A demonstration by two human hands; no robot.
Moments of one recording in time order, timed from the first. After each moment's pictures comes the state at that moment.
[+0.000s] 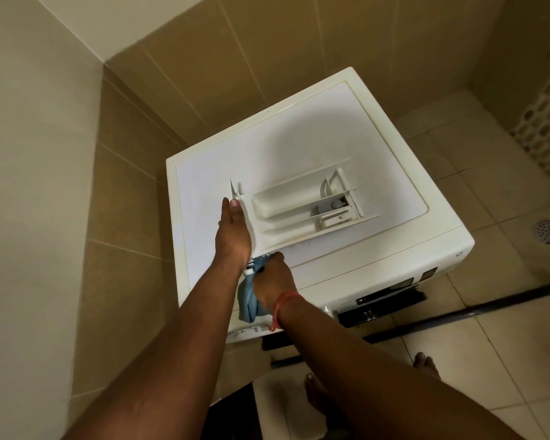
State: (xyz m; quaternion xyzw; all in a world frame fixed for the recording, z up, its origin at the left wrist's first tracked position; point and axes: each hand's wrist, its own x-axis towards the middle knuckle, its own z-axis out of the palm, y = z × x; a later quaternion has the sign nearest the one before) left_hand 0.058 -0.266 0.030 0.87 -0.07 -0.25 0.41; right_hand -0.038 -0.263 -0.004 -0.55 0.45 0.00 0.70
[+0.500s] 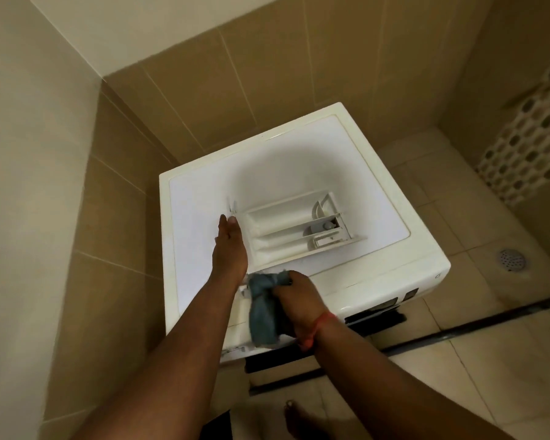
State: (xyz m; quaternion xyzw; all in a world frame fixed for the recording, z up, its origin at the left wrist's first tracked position) left_hand 0.061 -0.263 0.025 0.86 -0.09 -0.26 0.42; right_hand -0.086 -0.288 0.013 -0.46 0.43 -0.03 0.78
